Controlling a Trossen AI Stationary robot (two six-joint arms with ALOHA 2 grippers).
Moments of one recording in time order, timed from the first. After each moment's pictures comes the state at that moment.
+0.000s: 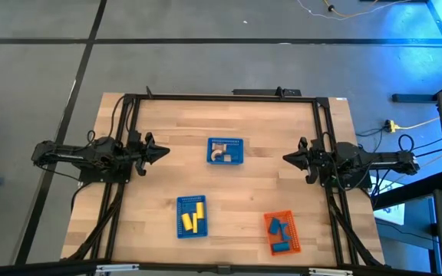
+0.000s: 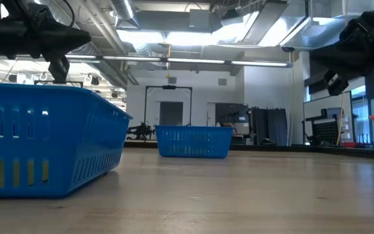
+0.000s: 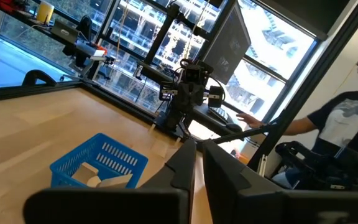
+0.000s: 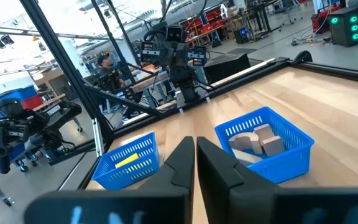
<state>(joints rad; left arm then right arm) -0.04 0.07 0.01 0.27 -0.15 -0.49 0.05 0.01 0.01 0.04 0.07 0.41</state>
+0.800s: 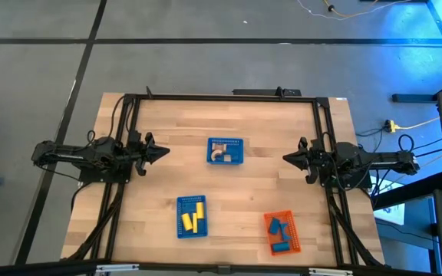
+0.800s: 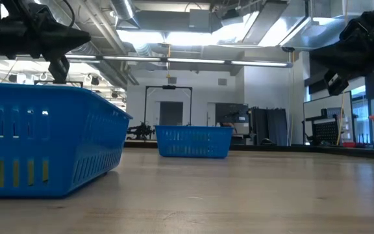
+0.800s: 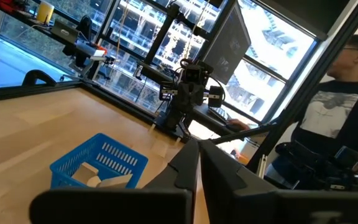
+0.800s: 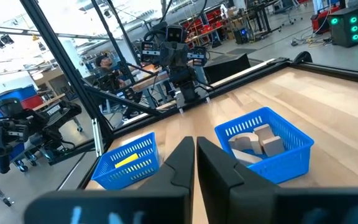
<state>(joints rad) -0.04 0.07 0.01 0.27 -0.15 -0.49 0.05 0.01 0.01 0.04 0.07 0.41</state>
